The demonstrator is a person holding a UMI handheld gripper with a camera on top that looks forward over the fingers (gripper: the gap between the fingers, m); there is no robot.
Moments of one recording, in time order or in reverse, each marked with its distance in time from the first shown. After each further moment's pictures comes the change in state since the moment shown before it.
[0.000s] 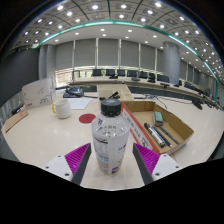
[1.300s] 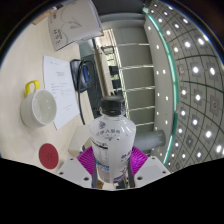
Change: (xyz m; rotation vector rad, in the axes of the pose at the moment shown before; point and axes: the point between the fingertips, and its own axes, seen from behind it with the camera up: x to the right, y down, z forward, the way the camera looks) arm -0.130 -0.263 0.175 0.044 0.492 -1.261
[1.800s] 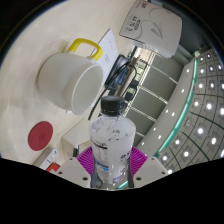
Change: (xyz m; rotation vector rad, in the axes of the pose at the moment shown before) arm -0.047 -0.032 0.031 0.059 0.065 -0.635
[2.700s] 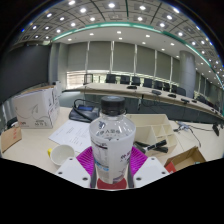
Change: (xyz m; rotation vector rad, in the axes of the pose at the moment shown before) arm -0.053 -0.006 -0.015 0.188 -0.552 1.830
